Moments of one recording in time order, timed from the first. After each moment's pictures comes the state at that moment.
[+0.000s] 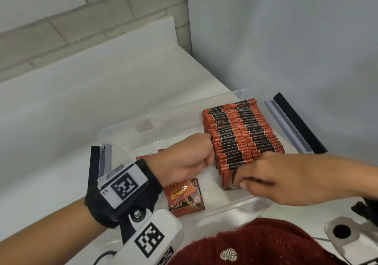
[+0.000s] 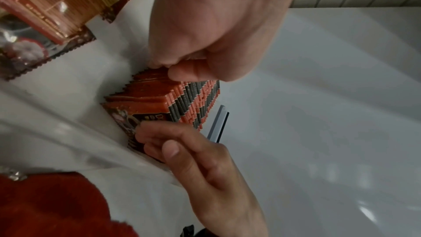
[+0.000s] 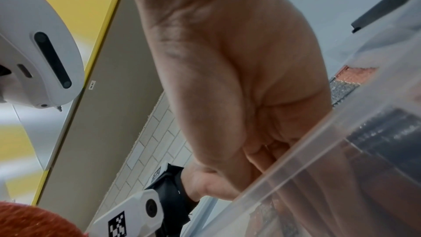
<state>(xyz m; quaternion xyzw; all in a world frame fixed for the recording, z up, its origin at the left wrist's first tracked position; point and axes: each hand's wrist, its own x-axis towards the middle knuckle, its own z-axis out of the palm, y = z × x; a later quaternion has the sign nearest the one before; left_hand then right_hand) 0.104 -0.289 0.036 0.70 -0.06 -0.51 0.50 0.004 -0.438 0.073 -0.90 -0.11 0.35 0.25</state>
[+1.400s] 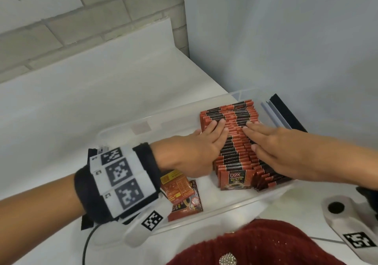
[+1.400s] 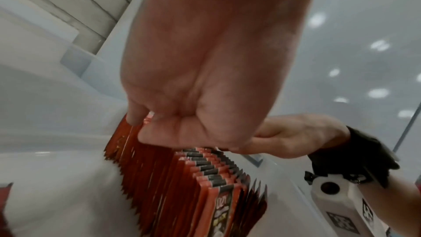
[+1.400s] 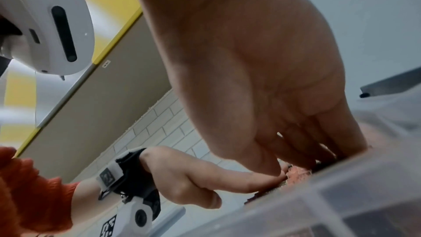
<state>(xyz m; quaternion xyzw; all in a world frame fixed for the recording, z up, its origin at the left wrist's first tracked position) 0.107 -0.291 0.079 0.78 -0.48 -0.38 -0.10 0.018 -0.462 0.069 -0.96 0.00 0.28 0.08</state>
